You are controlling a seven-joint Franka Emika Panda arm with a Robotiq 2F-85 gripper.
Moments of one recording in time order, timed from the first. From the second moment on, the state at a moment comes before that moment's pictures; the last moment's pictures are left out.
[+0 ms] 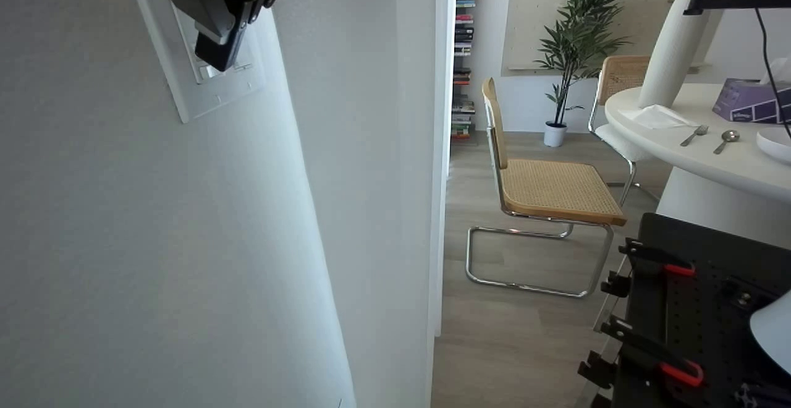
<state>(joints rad) 0.07 -0.17 0.58 -2.22 -0.58 2.68 0.60</state>
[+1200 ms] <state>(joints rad) 0.07 -0.12 0.58 -2.16 -0.54 2.59 0.64</state>
